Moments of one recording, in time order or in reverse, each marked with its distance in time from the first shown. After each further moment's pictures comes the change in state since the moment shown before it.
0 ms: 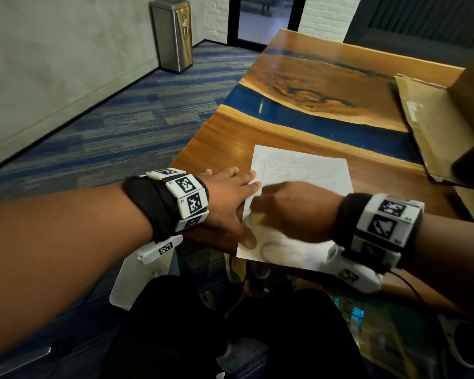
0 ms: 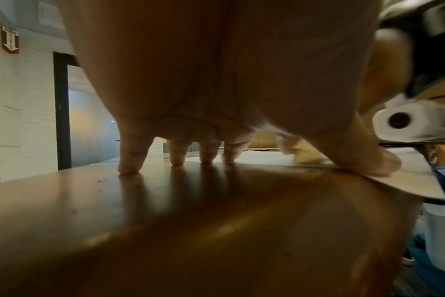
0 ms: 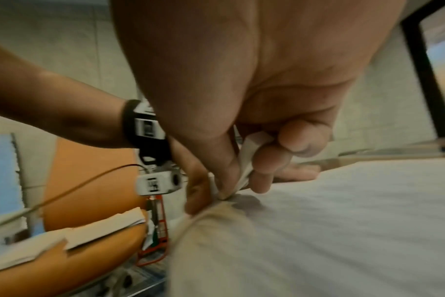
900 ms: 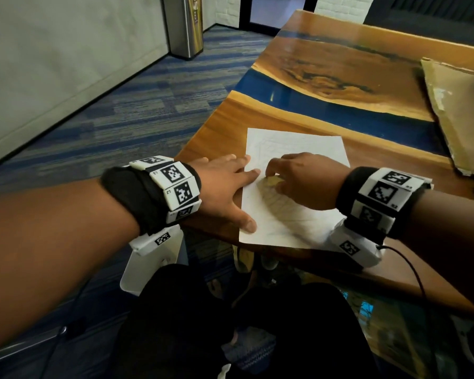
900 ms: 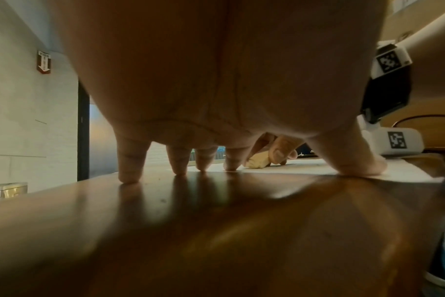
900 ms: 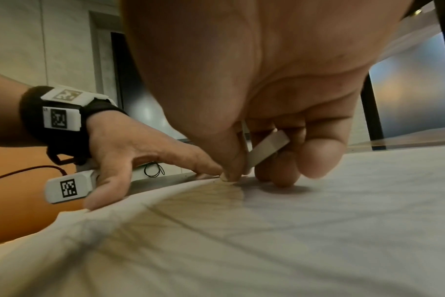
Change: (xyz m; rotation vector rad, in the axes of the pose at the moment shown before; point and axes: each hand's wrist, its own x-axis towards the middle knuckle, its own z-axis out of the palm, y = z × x) left_hand -0.014 -0.014 0.002 0.014 0.005 -0.075; right_hand 0.032 0.029 0.003 0.021 0.021 0.198
